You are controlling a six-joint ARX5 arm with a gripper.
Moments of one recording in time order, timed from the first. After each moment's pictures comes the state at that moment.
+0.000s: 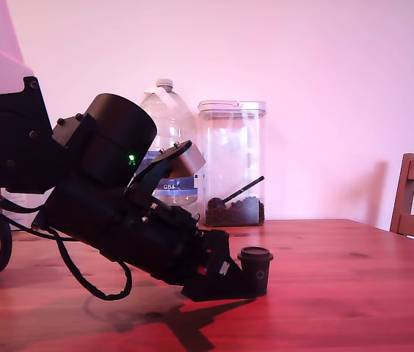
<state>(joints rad) -0.74 1.97 0.71 0.70 0.36 0.12</state>
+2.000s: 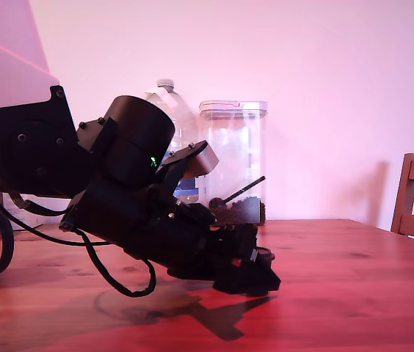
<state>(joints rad) -0.77 2.02 0.78 0.73 0.28 0.00</state>
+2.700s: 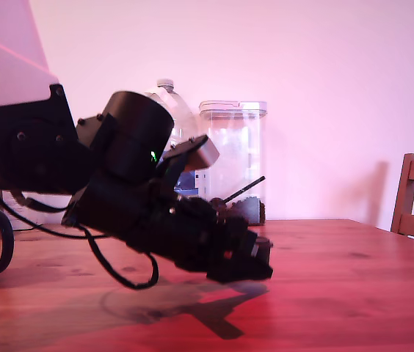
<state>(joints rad) -0.77 1.99 0.77 0.77 0.28 0.03</state>
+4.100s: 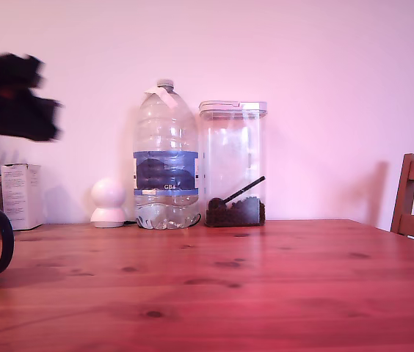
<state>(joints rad) -0.44 0.84 0.37 0.15 -0.11 0.00</state>
